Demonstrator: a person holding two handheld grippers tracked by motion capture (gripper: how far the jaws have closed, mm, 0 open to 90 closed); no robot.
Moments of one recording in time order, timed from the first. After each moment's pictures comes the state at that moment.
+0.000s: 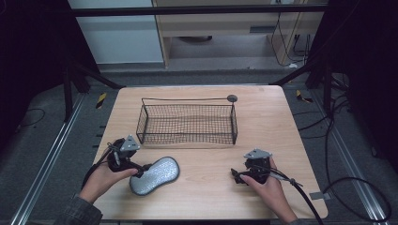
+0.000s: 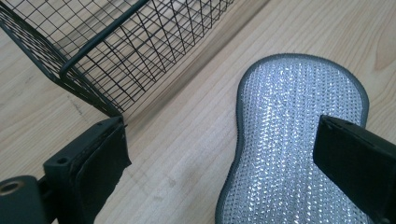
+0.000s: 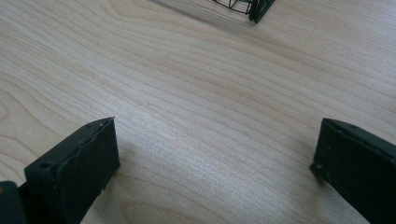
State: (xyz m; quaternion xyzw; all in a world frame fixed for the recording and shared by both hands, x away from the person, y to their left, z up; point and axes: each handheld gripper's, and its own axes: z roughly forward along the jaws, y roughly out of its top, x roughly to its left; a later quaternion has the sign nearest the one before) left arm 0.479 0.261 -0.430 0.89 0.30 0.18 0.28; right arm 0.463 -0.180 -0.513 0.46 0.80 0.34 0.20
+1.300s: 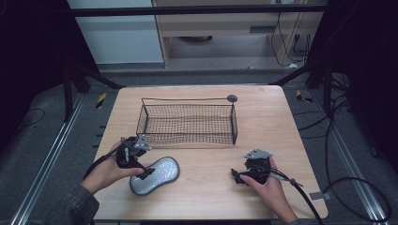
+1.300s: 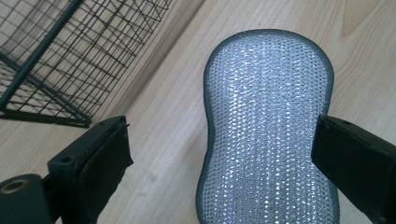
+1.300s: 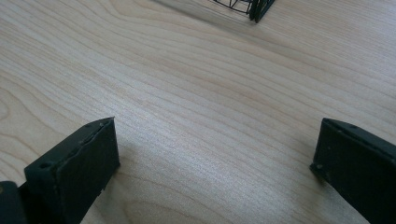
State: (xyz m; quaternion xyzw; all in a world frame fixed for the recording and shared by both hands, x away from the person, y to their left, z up) left arm 0.487 0.232 -0.420 0.94 0.24 0.12 0.20; right arm 0.462 -0.180 -0.513 0.46 0.80 0.34 0.20
